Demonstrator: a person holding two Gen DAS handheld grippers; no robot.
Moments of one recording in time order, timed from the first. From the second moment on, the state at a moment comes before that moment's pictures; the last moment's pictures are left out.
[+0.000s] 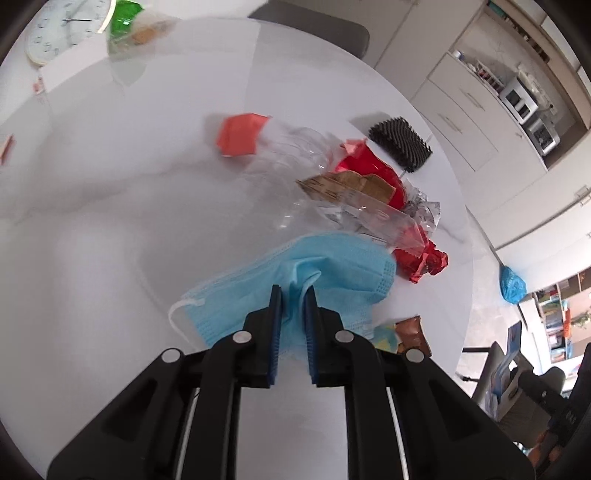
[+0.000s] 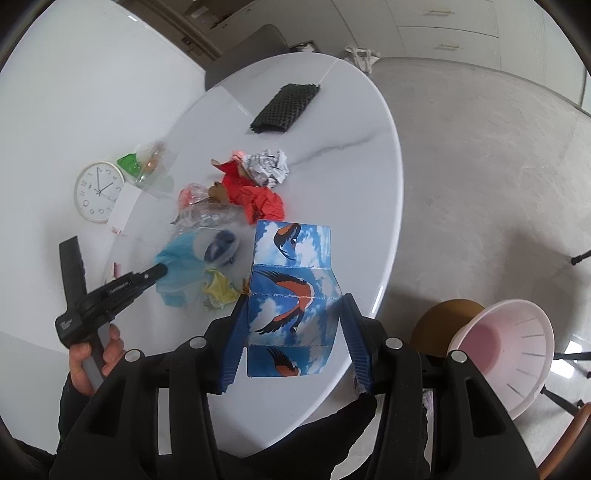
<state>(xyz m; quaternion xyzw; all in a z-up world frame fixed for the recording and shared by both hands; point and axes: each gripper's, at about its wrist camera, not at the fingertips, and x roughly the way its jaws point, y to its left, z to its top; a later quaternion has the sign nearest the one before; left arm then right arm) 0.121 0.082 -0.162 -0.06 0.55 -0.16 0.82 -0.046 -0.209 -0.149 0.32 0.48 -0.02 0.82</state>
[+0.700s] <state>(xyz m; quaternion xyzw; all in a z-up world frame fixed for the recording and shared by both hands) 0.045 0.014 -0.060 -0.01 0.48 -0.31 0.82 -0.172 -0.291 -0.200 0.26 0.53 -0.17 0.79</state>
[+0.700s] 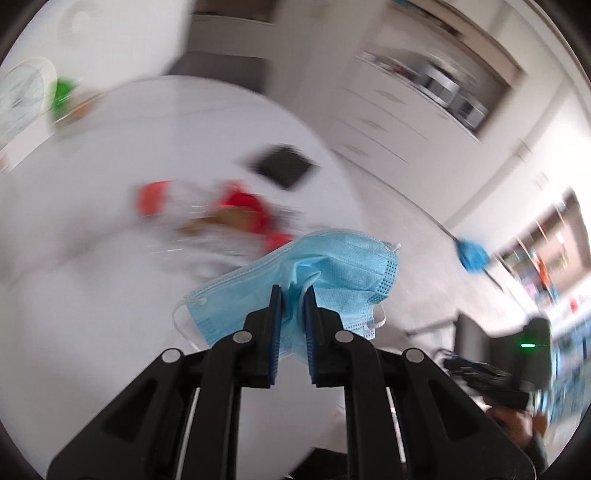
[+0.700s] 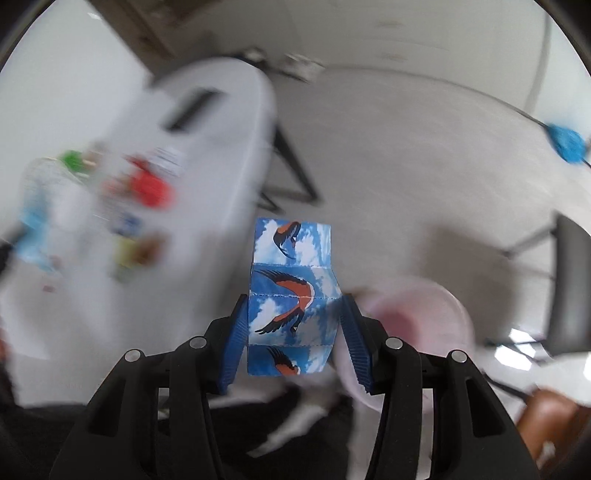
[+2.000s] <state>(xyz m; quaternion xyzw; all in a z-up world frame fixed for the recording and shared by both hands) -0.120 -0.267 -0.145 0.16 0.54 -0.47 0.68 -0.324 -0.403 -0.154 0.28 0.44 -0.31 0.80</state>
